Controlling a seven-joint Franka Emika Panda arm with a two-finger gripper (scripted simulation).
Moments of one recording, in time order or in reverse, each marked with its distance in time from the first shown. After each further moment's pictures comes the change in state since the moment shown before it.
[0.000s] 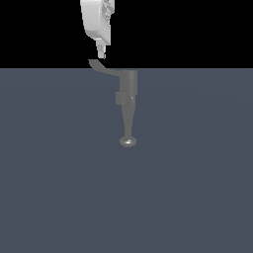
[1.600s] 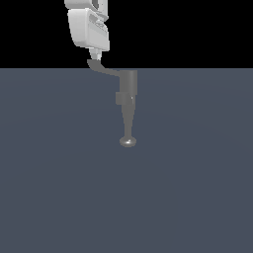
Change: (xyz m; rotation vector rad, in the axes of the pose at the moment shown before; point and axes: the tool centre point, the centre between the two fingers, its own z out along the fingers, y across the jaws) arm -0.015 0.012 0.022 0.021 0.023 0.132
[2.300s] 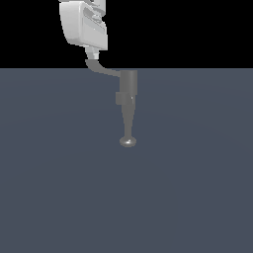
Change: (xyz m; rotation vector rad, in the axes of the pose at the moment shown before) arm 0.005 0.037 -0.001 0.001 0.001 0.007
